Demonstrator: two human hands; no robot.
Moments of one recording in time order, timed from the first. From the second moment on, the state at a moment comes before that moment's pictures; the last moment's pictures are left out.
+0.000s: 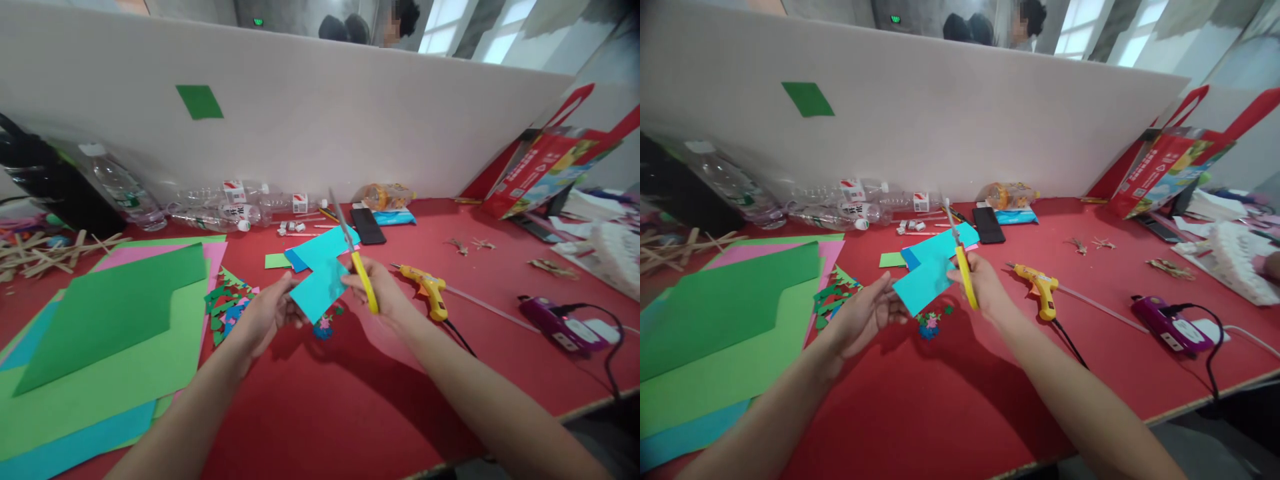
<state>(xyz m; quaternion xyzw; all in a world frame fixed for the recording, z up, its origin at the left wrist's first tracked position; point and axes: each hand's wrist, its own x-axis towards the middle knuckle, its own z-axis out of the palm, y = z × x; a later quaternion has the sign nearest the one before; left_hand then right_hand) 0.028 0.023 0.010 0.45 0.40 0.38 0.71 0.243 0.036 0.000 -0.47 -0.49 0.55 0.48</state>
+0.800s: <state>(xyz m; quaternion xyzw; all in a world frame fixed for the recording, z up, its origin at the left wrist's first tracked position) 0.018 0.018 0.019 0.43 0.49 0.47 0.60 0.288 0.040 0.003 -0.68 -0.60 0.28 0.31</state>
